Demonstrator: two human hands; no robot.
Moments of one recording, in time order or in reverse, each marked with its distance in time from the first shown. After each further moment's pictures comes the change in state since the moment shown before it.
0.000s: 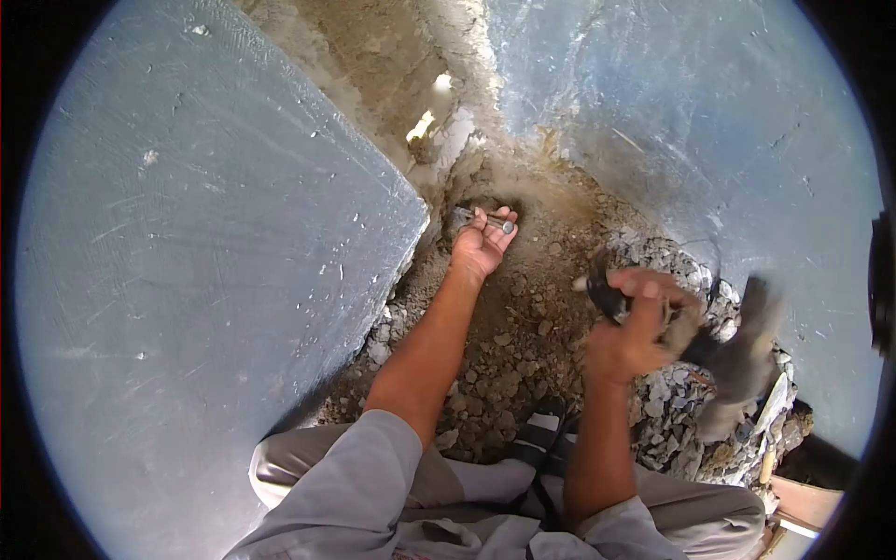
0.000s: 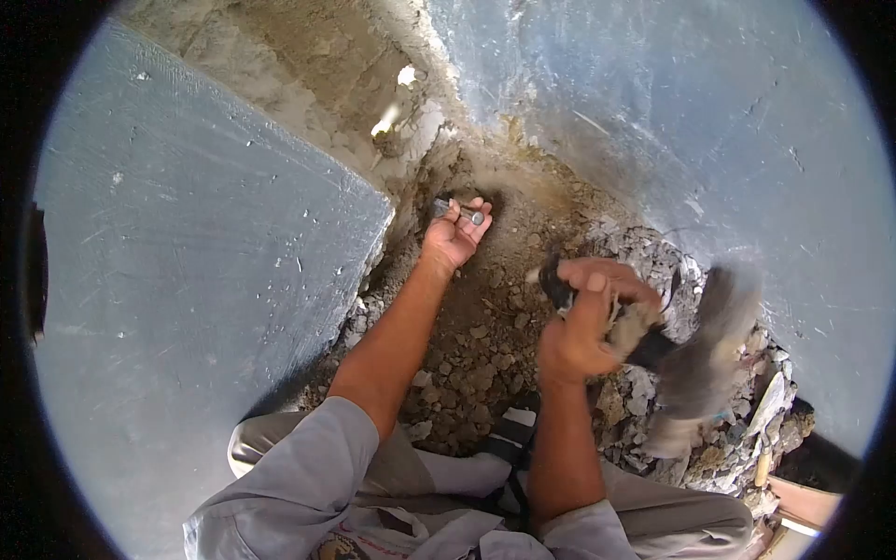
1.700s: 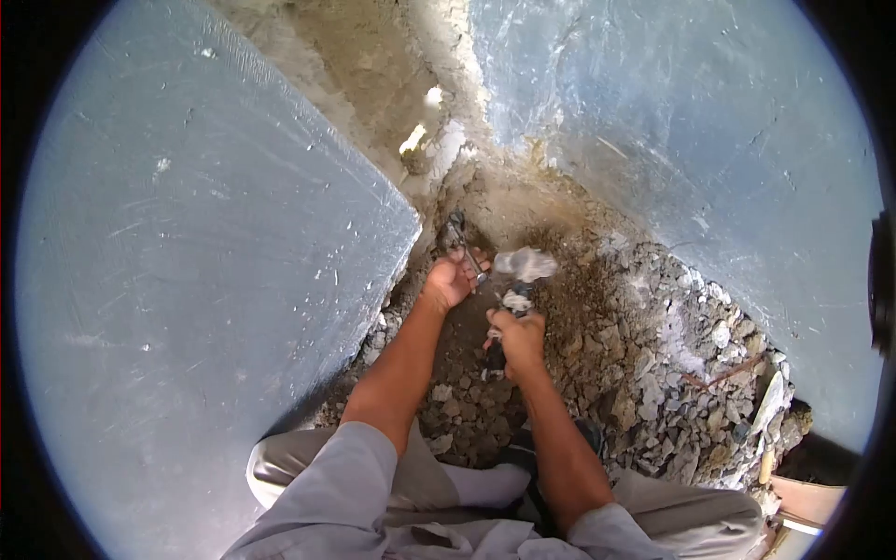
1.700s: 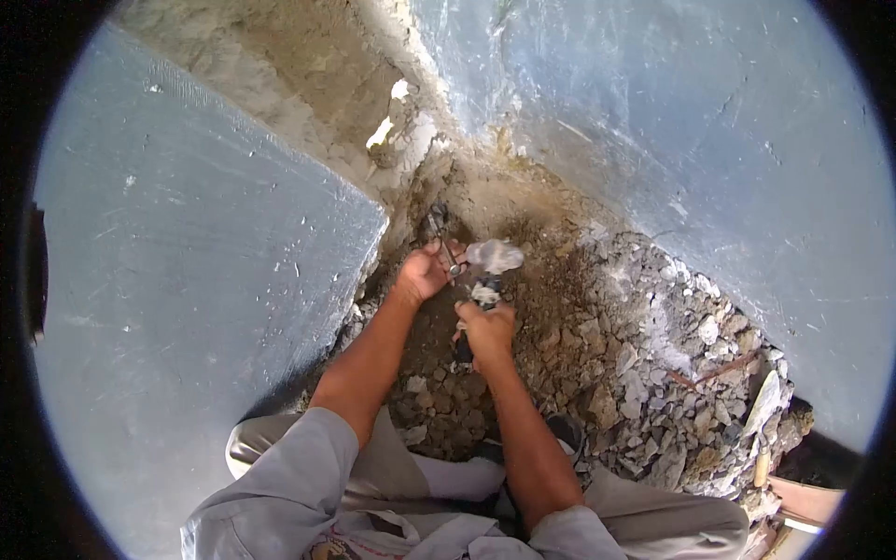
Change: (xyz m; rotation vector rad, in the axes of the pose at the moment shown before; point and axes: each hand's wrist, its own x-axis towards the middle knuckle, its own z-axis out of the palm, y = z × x) left_hand 0.001 0.021 -0.079 0.342 -0.114 -0.133; right_hand -0.087 0.088 -0.028 -0.216 -0.217 1.210
